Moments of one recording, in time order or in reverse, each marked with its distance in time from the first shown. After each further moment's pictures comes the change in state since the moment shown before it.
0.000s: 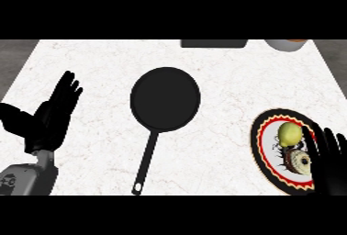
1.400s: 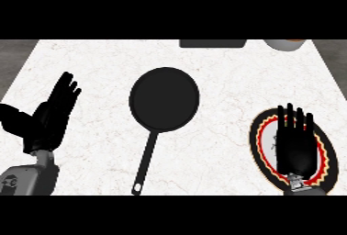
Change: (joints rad) left arm 0.005 -0.085 0.104 0.006 -0.090 -0.096 0.019; right arm -0.278 0.211 -0.019 0.362 0.223 0.010 0.094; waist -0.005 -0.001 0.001
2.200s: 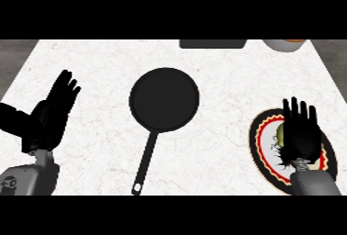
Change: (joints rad) left arm -0.008 -0.039 0.034 -0.036 -0.043 -0.027 0.038; right arm -0.117 -0.021 -0.141 0.259 -0.073 -0.170 -0.118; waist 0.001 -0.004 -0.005
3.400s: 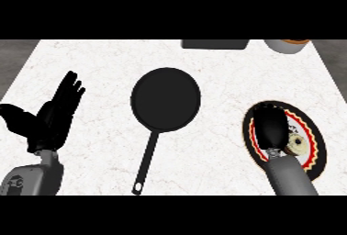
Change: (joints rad) left arm 0.000 -0.031 0.006 0.016 -0.026 -0.030 -0.017; right arm -0.122 0.085 0.095 0.115 0.034 -0.129 -0.017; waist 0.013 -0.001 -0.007
